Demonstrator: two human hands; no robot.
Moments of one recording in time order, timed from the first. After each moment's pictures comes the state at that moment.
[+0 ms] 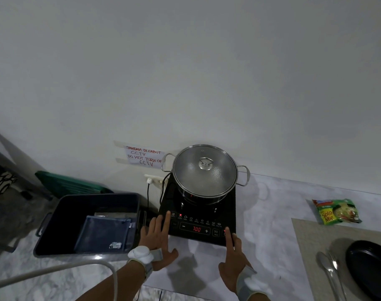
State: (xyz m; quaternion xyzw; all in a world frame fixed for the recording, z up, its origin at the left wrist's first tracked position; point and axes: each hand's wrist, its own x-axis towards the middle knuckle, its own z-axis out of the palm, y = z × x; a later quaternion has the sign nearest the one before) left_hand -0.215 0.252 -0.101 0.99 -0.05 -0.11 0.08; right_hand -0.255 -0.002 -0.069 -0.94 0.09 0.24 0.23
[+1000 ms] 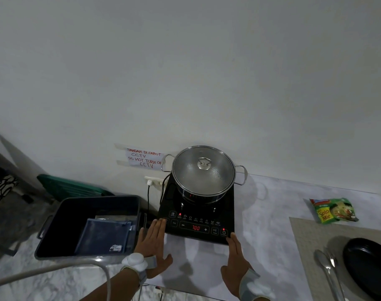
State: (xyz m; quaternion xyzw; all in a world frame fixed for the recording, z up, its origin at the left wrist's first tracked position) left_hand -0.232 0.268 -0.119 0.99 -0.07 -0.12 0.10; right_hand -0.271 -0.016 -0.095 -0.93 0.10 0.22 0.26
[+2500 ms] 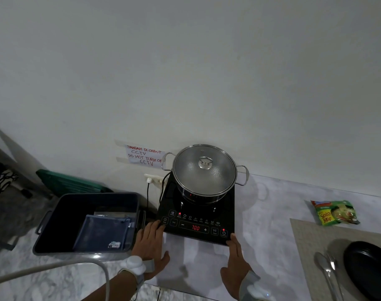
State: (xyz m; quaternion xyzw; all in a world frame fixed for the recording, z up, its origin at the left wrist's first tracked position) left_hand -0.241 0.265 -0.100 0.99 -0.07 -0.09 0.10; right_hand -0.274 -0.006 -0.060 -0.94 0.09 0.23 0.25
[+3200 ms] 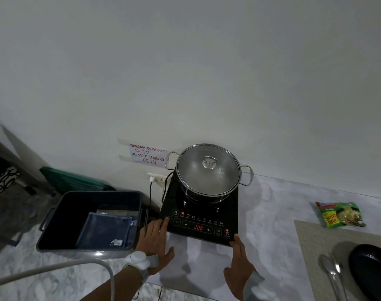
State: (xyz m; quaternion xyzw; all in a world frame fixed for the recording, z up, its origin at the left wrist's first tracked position) left_hand -0.239 0.259 -0.074 0.99 -0.06 -0.06 0.06; right_hand -0.271 -0.007 -0.065 -0.93 0.10 0.23 0.26
